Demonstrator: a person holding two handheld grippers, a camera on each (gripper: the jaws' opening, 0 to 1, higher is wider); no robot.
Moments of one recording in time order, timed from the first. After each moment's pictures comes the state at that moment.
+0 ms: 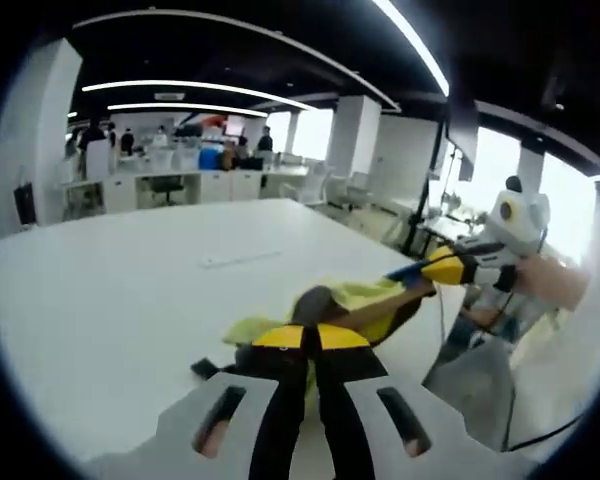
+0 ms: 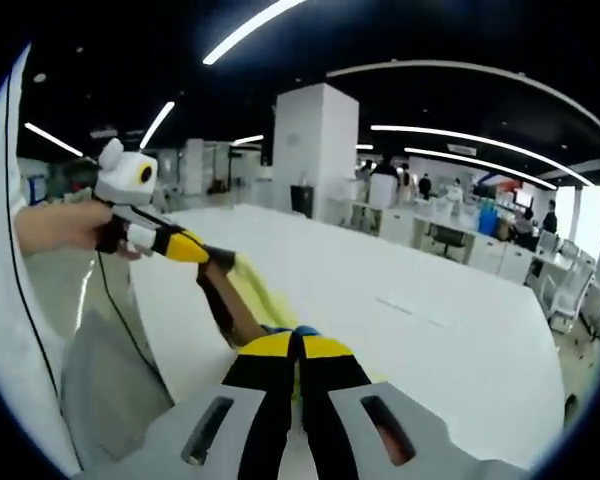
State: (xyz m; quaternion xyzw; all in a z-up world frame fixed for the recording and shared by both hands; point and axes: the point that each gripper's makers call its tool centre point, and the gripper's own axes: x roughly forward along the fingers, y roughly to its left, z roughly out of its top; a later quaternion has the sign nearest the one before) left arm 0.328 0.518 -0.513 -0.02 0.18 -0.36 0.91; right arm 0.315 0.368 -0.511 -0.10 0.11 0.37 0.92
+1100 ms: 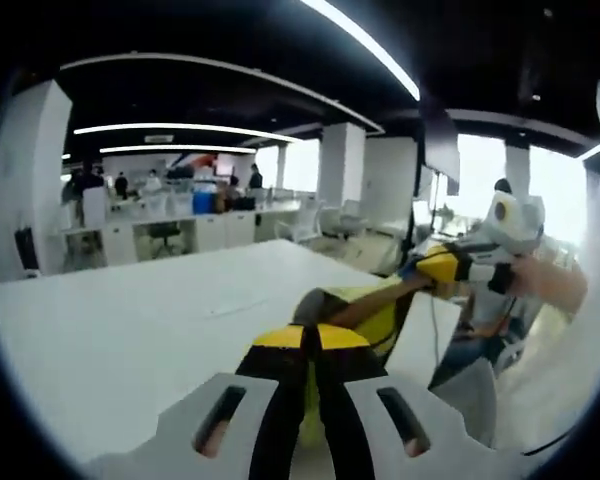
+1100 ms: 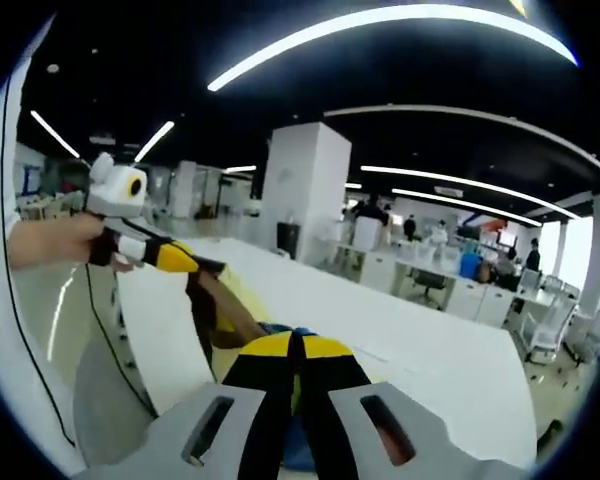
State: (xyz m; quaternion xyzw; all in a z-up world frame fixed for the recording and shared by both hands) left arm 0.305 0.512 -0.429 0.00 0.09 -0.38 0.92; right arm 0.297 0.359 -0.425 -0.12 0.02 0.34 0.93
